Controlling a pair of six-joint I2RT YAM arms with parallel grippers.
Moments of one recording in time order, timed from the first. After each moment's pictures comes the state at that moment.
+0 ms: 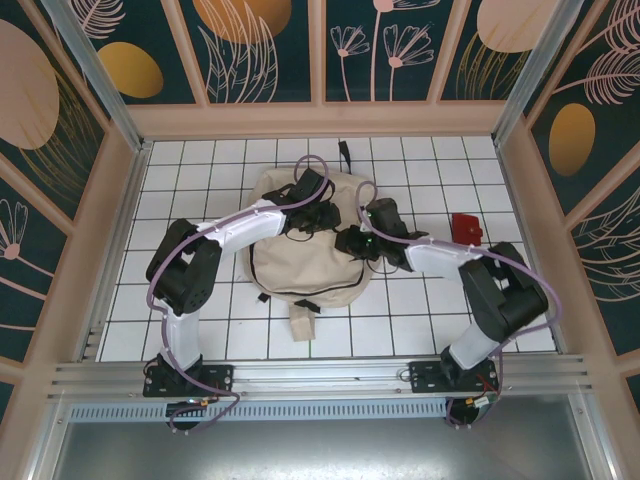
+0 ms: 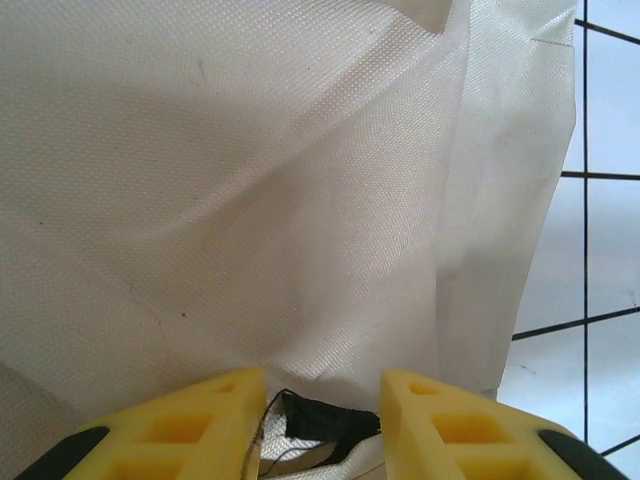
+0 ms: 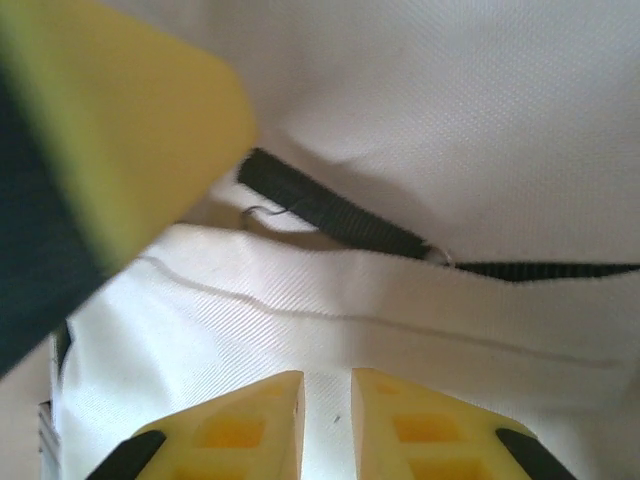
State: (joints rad) left arm -0.69 1.96 1.44 -0.40 0.08 -0.82; right arm 0.54 1.58 0.78 0.06 -0.39 0.78
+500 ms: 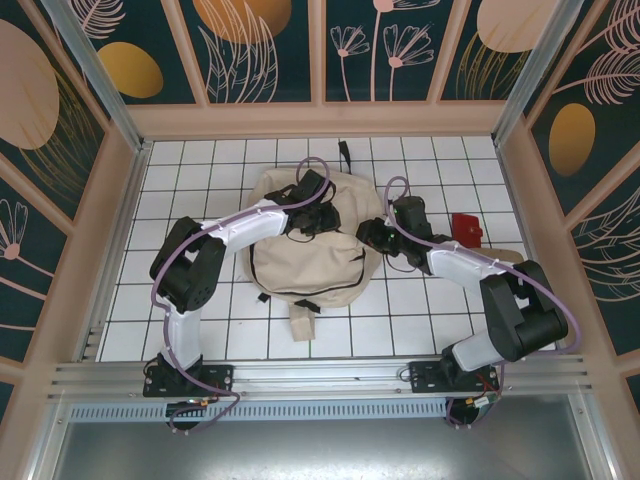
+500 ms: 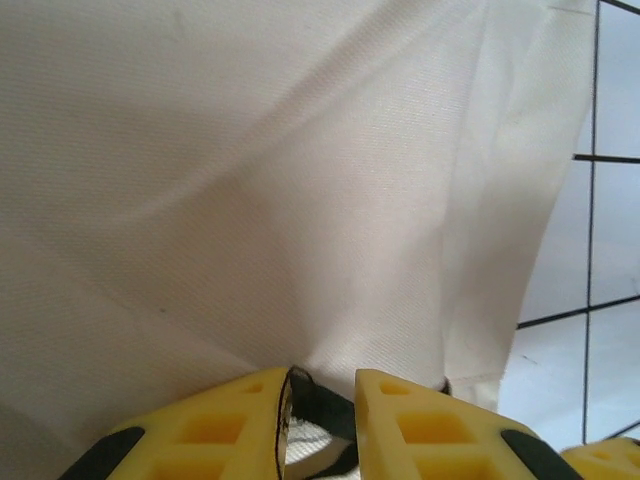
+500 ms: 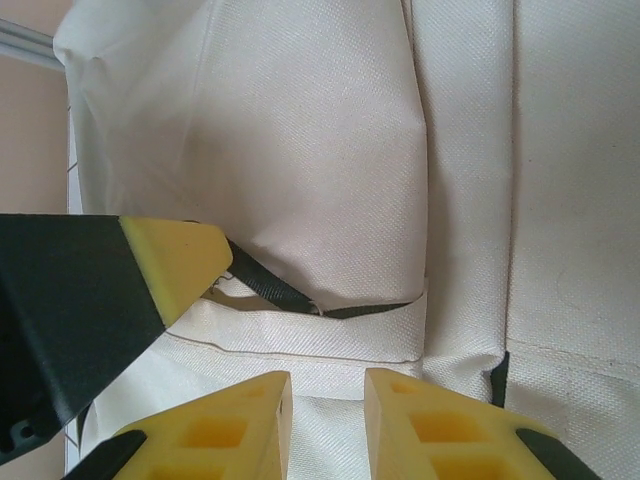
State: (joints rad) left arm -0.69 1.98 1.44 -0.40 0.13 -0.82; right arm 0.42 1.47 0.70 0.07 -0.37 0.79
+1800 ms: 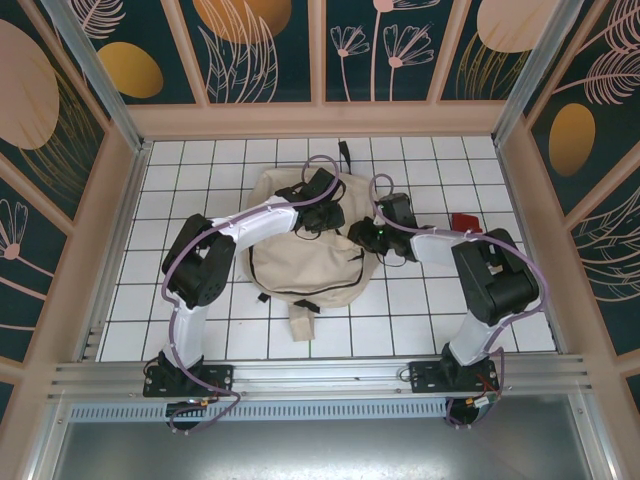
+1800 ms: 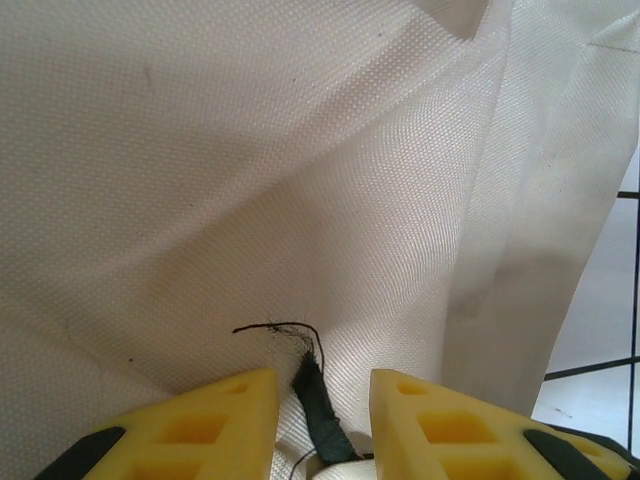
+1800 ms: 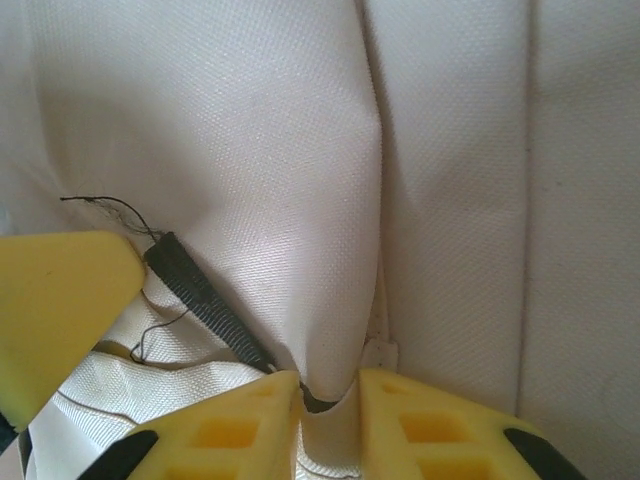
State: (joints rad) left arm -0.71 2.06 1.55 -0.48 0.01 -0.84; right arm 0.43 1.72 0.81 0.11 -0.43 0.82
